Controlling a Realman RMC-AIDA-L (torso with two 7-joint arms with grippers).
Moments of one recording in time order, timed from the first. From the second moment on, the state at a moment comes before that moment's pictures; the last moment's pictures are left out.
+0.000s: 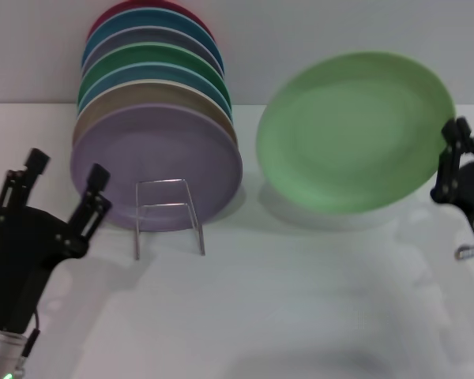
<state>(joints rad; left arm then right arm) -0.25 -2.08 -0.36 -0.32 2.15 1.66 -0.17 0.22 2.09 0.82 0.45 -2.42 -1.39 -0.12</state>
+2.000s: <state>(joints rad) -0.28 -2.08 -0.24 -0.38 2.15 1.45 -0.05 0.13 2.09 0.27 0.80 -2.08 -1.44 -1.07</state>
